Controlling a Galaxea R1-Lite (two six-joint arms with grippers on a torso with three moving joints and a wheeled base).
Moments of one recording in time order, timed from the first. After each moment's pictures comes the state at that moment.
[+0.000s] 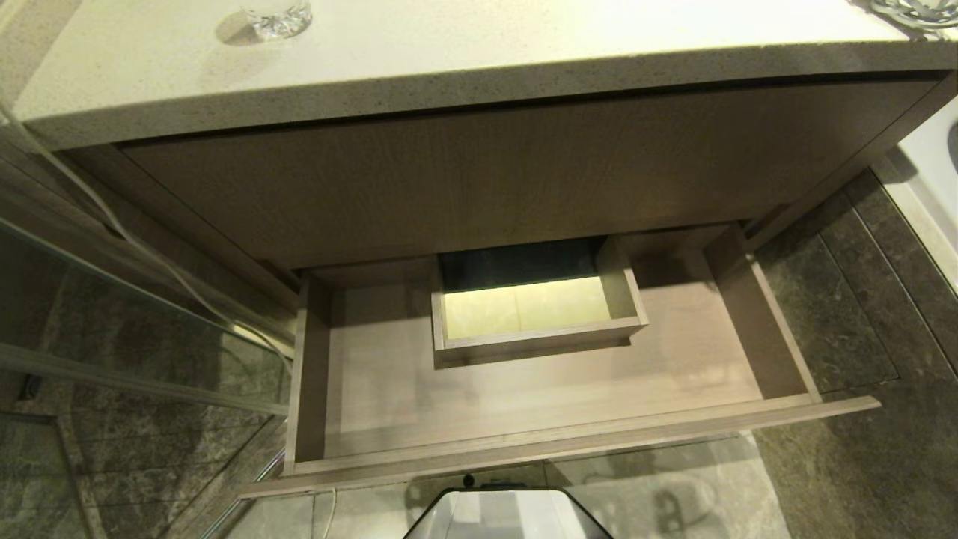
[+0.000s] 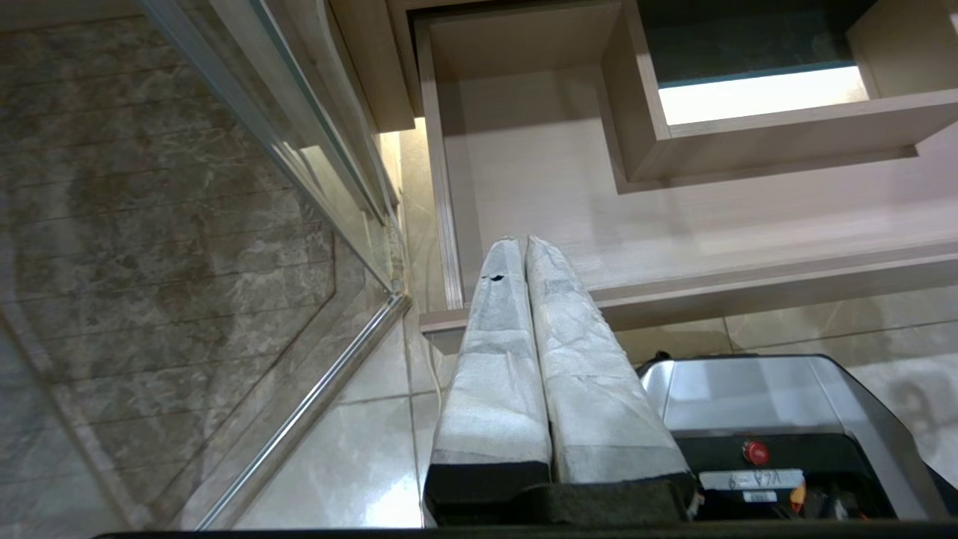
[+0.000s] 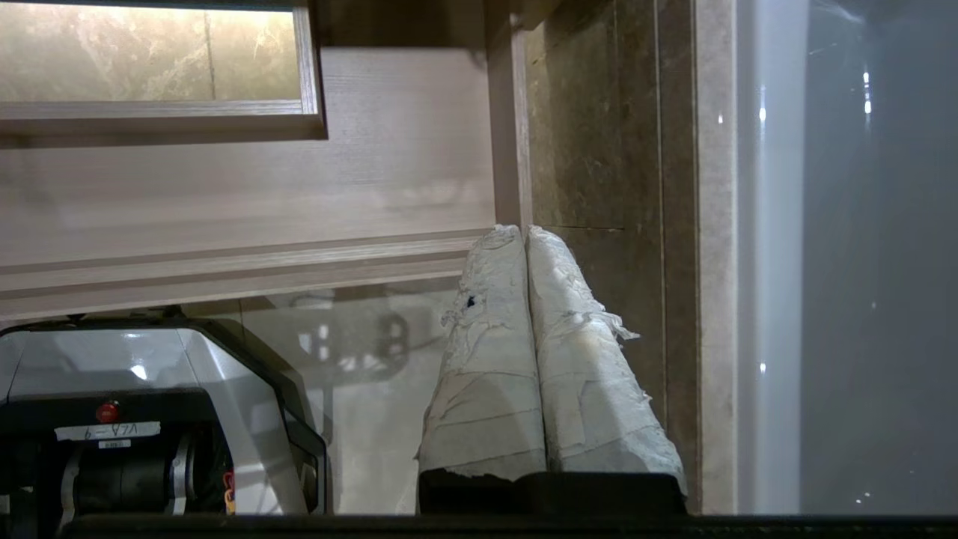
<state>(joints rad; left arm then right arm) 0.00 0.00 0.00 0.00 0.00 0.00 -0.24 0.90 -1.20 0.57 0.02 -0.28</state>
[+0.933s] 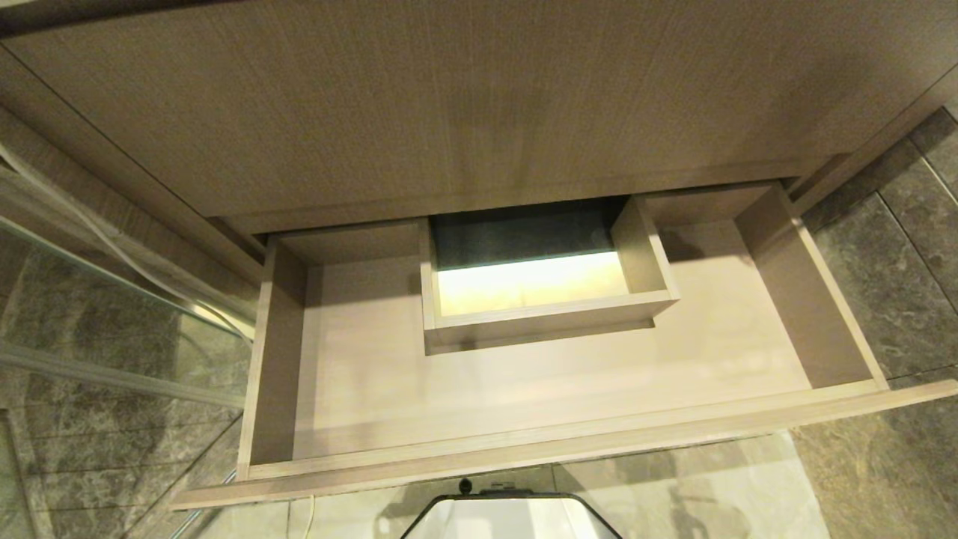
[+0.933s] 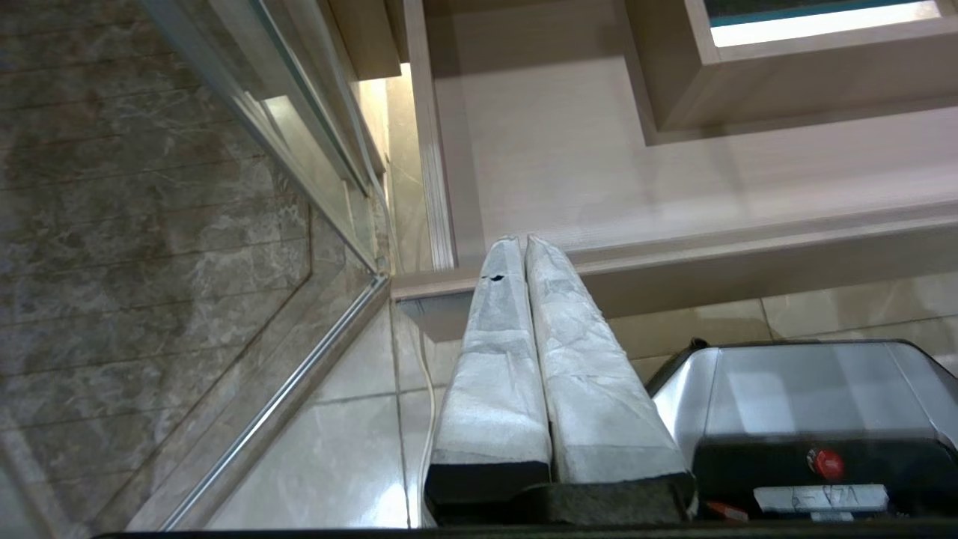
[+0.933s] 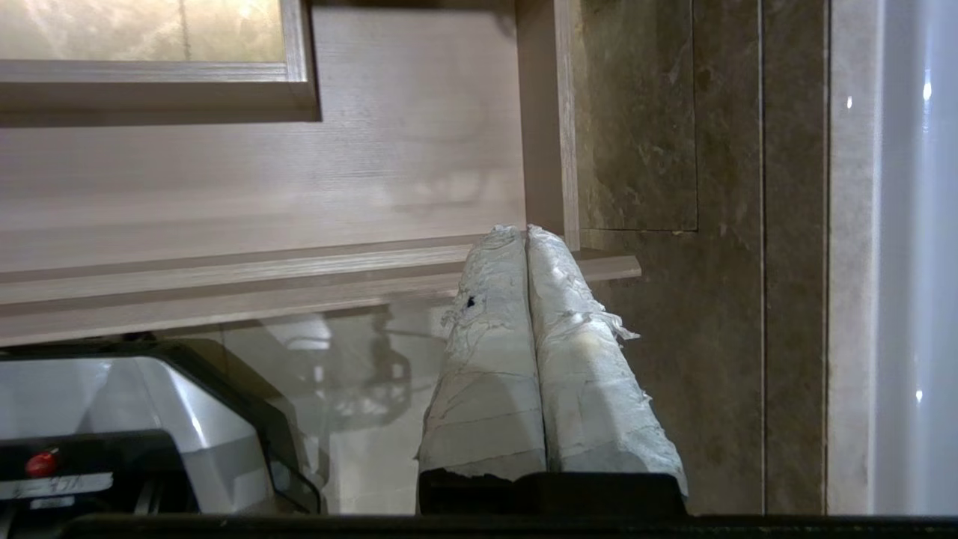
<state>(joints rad) 0.00 0.00 0.00 0.00 0.00 0.00 -0.24 0.87 -1.15 0.54 0.02 -0.28</state>
